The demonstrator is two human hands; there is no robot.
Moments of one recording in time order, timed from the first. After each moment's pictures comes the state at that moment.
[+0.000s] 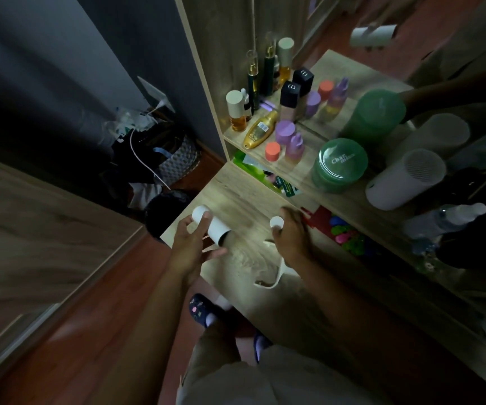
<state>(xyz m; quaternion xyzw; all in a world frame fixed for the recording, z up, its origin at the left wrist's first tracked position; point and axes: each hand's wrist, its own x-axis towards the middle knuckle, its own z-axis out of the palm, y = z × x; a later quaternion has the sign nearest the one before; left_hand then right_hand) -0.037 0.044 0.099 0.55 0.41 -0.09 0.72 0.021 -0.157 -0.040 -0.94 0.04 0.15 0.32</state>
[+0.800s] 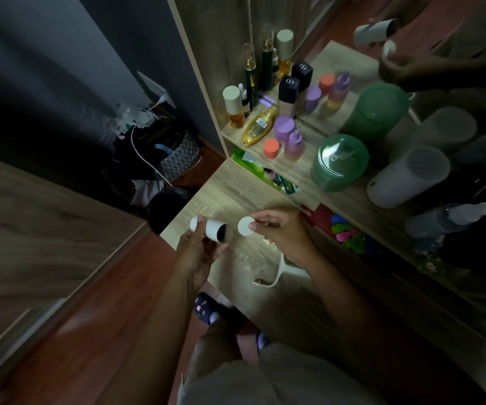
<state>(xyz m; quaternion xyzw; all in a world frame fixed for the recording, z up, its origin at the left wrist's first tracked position) -0.038 0.038 0.072 0.43 0.48 -0.07 0.76 0.016 -0.155 0.044 -0.67 0.05 0.27 0.68</state>
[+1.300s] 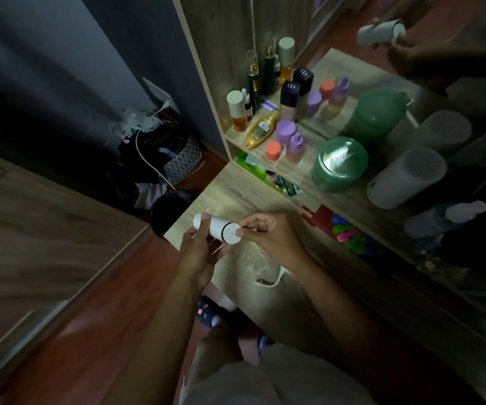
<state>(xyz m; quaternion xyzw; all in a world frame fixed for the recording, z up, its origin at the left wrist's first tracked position) -0.043 0.036 0.075 0.48 0.45 -0.06 0.75 0.000 -0.135 0.076 -0.69 -0.01 0.25 0.68</state>
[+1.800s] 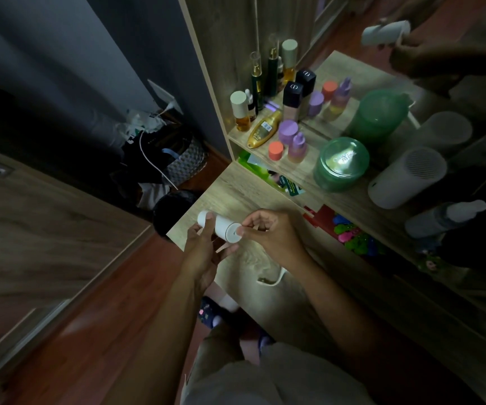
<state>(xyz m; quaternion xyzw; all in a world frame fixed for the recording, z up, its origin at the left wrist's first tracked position) -0.048 0.032 0.083 0.51 0.41 -0.08 0.75 -0.004 -0.132 0.069 -0.71 -0.03 0.21 0.67</state>
